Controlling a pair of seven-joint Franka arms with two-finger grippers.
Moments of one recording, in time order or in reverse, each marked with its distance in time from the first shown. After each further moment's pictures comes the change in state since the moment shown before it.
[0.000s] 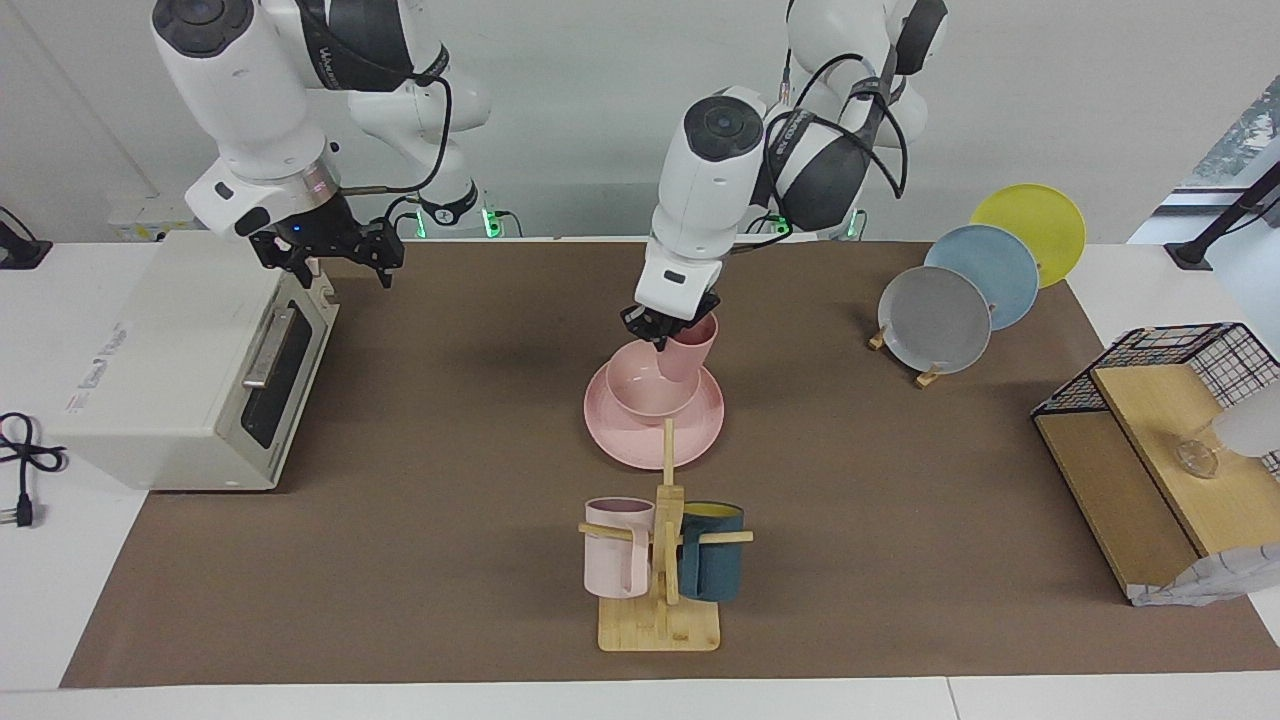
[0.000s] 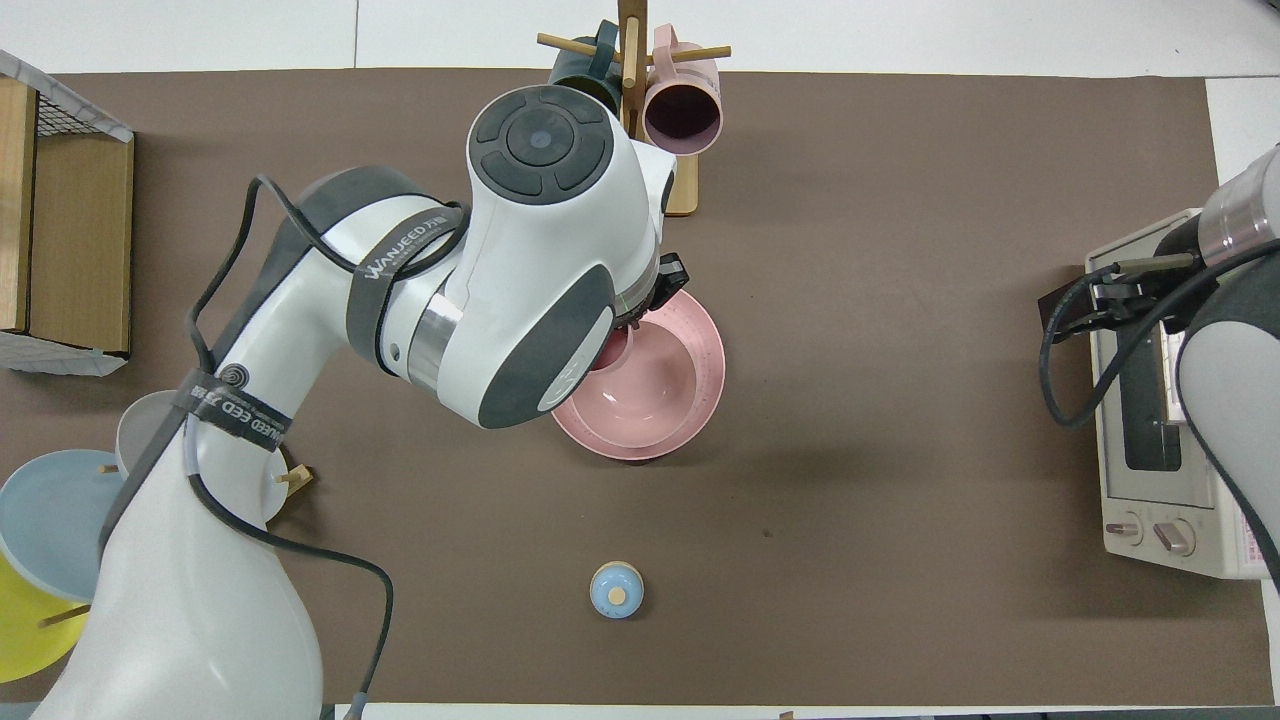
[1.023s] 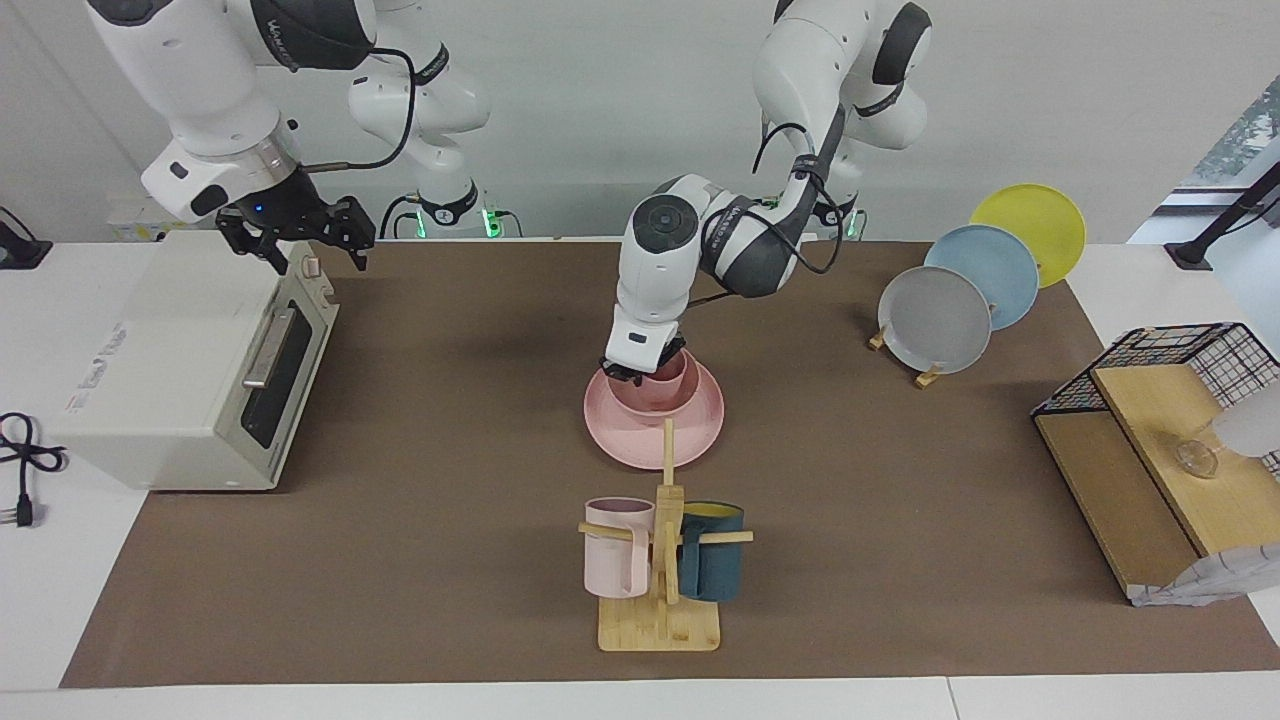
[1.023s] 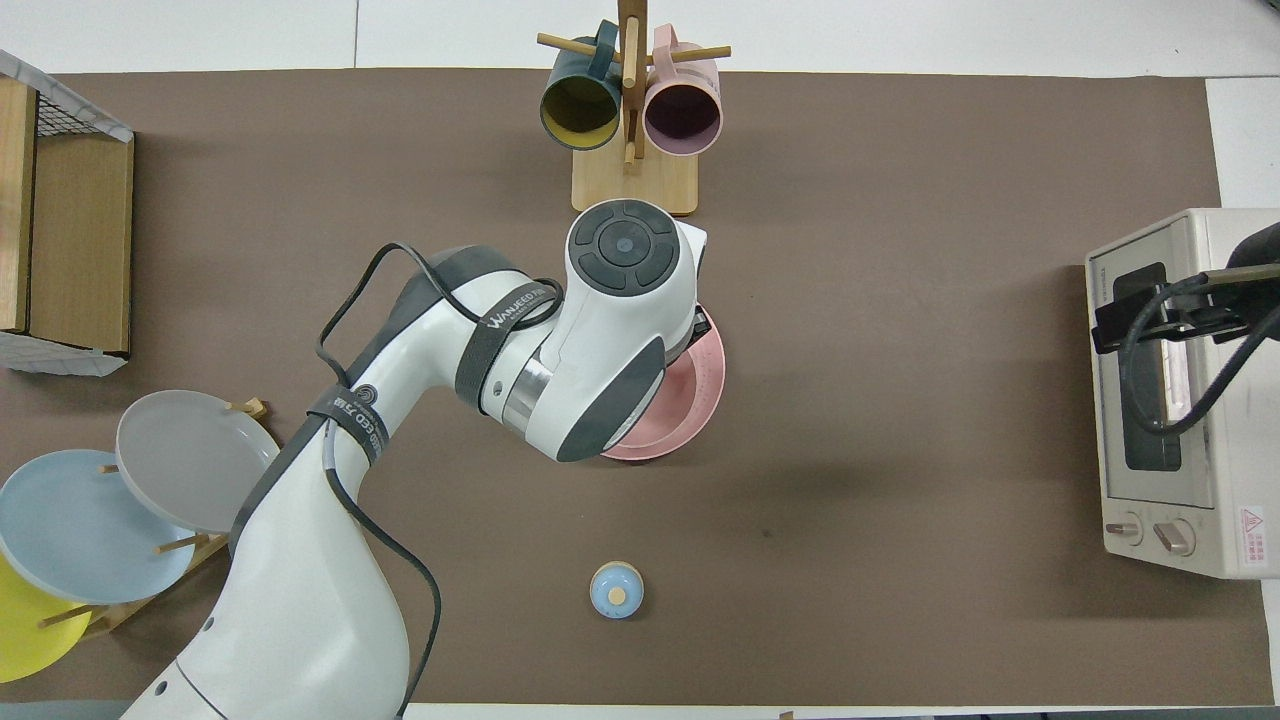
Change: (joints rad) left arm -0.062 0.032 -0.001 -0.173 0.005 0.179 -0.053; right arm -0.064 -0.034 -0.001 -0.002 0.040 -0.025 -0.085
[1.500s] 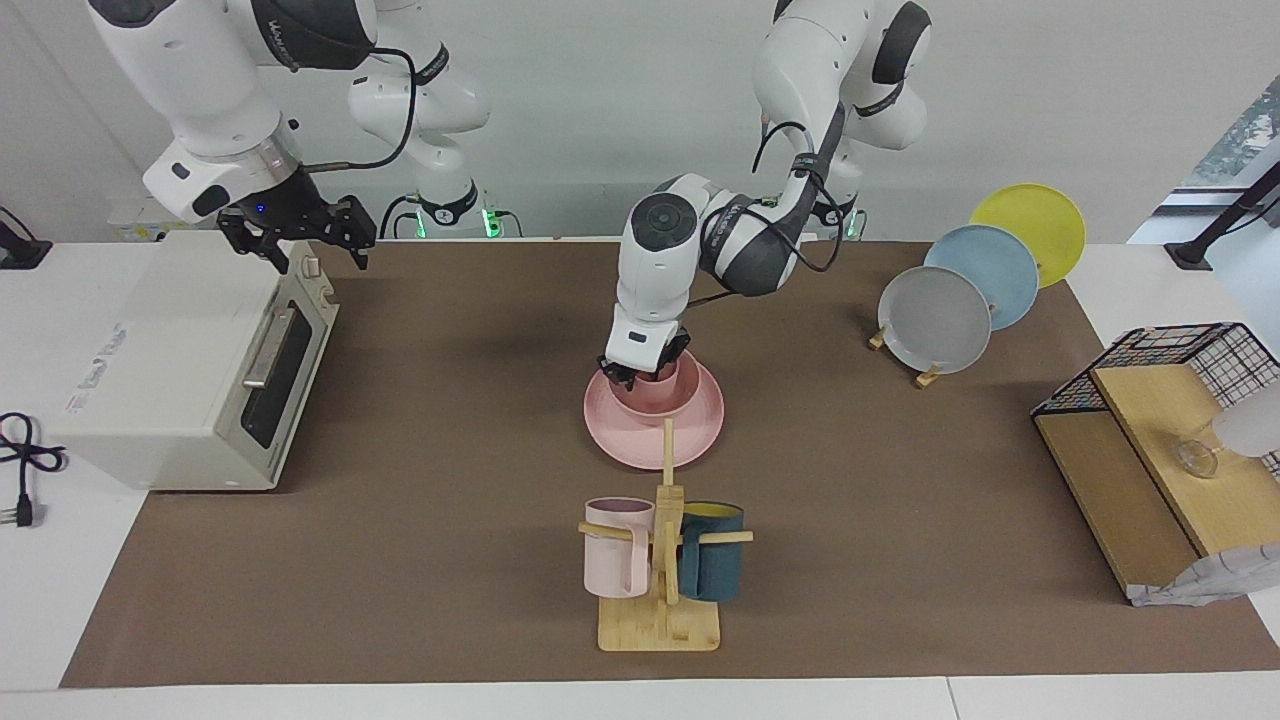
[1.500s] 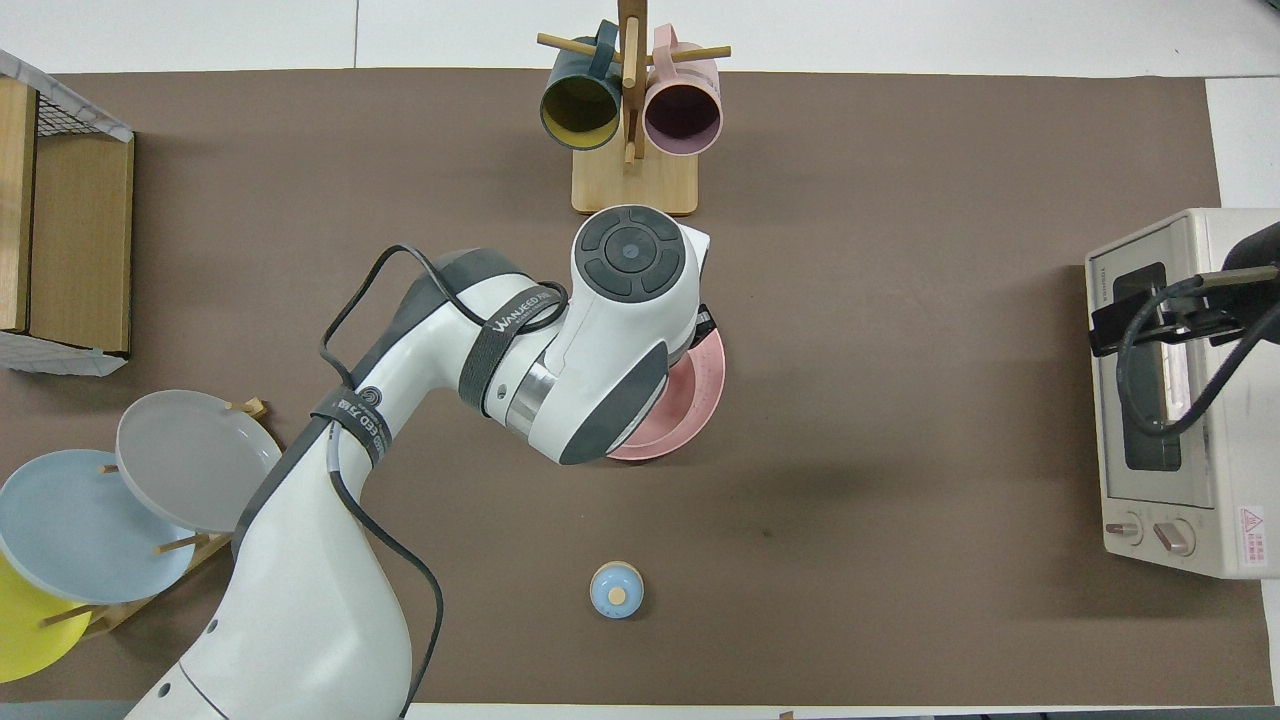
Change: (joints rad) left arm 0.020 -0.045 0.022 0.017 0.015 -0.054 0.032; right arm -0.007 0.000 0.008 0.000 0.000 -0.008 0.000
